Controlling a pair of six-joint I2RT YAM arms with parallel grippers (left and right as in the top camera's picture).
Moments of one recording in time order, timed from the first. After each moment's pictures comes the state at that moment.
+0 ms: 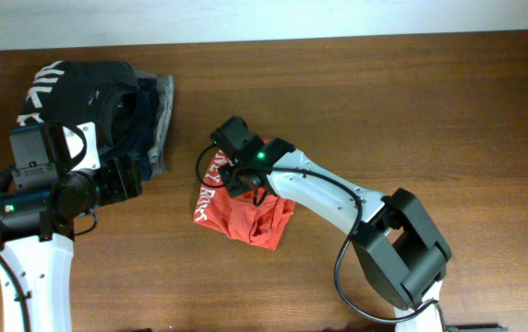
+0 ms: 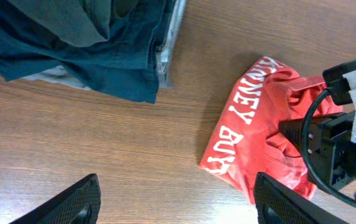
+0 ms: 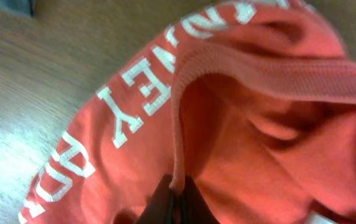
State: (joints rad) left arm 0.18 1.22 1.28 -1.07 0.20 -0.06; right arm 0.73 2.04 1.53 -0.65 0.00 0.32
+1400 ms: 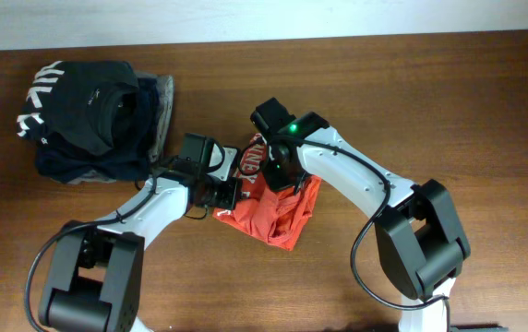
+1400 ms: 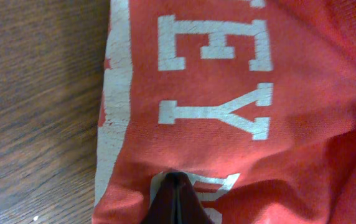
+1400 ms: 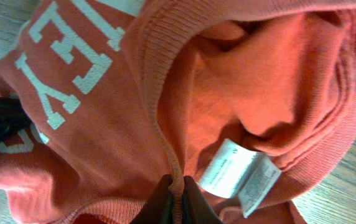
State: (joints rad) left arm -0.30 1.77 0.94 -0.36 0.38 -0.07; right arm 0.57 2.01 1.56 -0.98 -0.02 0.20
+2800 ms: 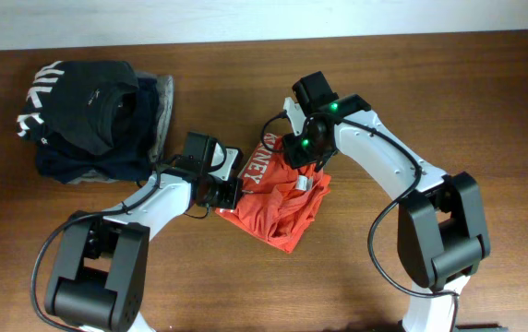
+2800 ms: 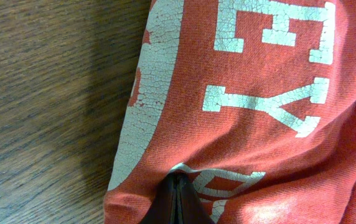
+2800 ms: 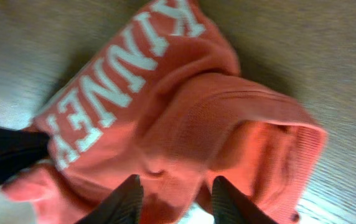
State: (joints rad) left arm -0.31 1.82 0.96 -0.37 0.38 -0.08; right arm 0.39 2.00 1.55 -0.86 -0.22 0.09
